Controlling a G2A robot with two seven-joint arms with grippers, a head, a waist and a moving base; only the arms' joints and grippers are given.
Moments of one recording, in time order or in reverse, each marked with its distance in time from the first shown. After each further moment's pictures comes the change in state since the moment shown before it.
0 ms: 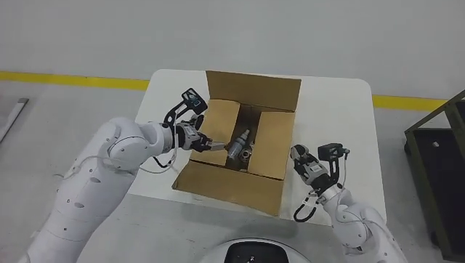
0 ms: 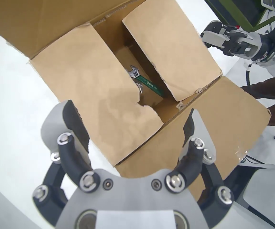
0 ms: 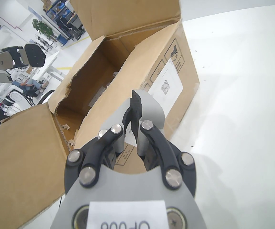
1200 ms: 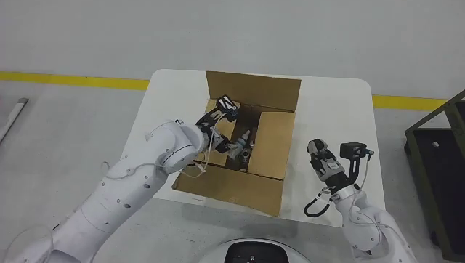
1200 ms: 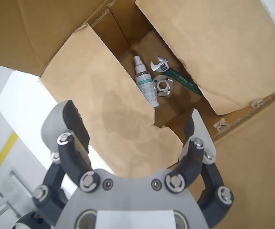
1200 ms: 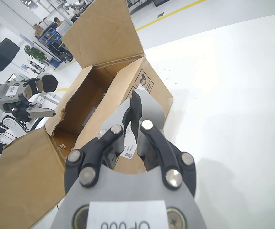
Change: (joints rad) left arm -0.148 -0.094 0.315 0.033 0.419 0.229 0.000; right arm -0.051 0.005 0.070 -0.061 0.048 0.050 -0.051
